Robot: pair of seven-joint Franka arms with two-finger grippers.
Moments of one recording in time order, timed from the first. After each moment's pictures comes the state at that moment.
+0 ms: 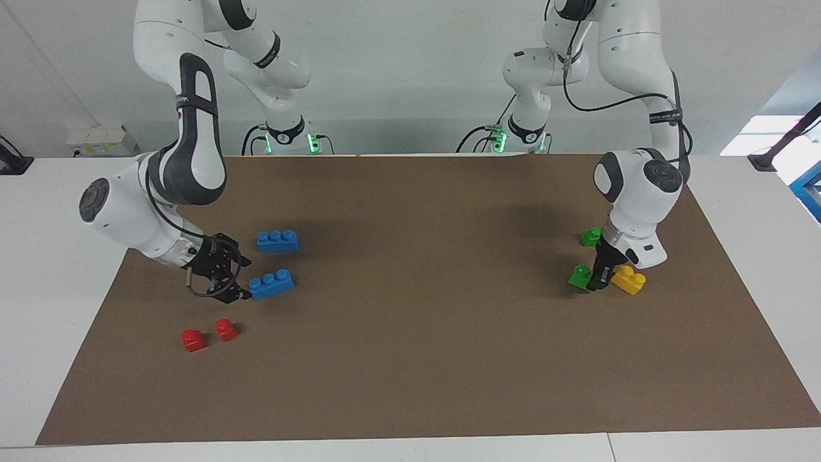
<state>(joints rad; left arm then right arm) 0.03 0.26 -0.07 -2.05 -0.01 2.43 -1.03 -0.28 0.39 0.19 -1.75 0.35 1.99 1.05</state>
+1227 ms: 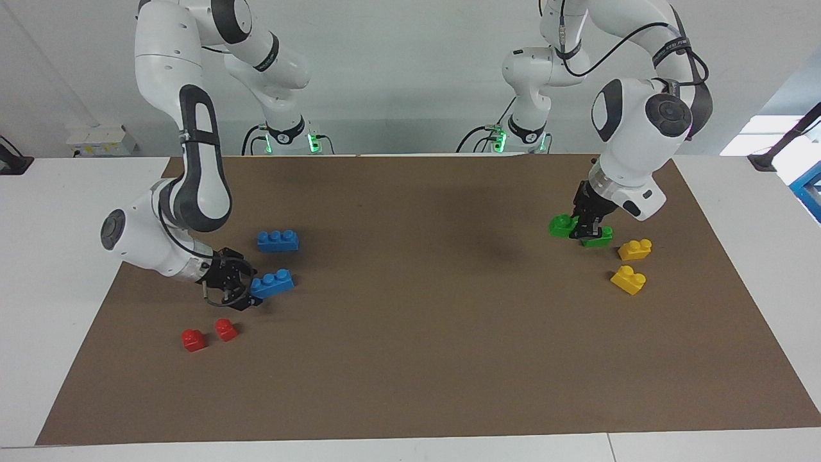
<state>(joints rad) -0.07 0.07 -0.10 -1.85 -0.04 1.85 -1.50 -0.29 0.45 0.19 -1.82 0.38 2.06 0.90</state>
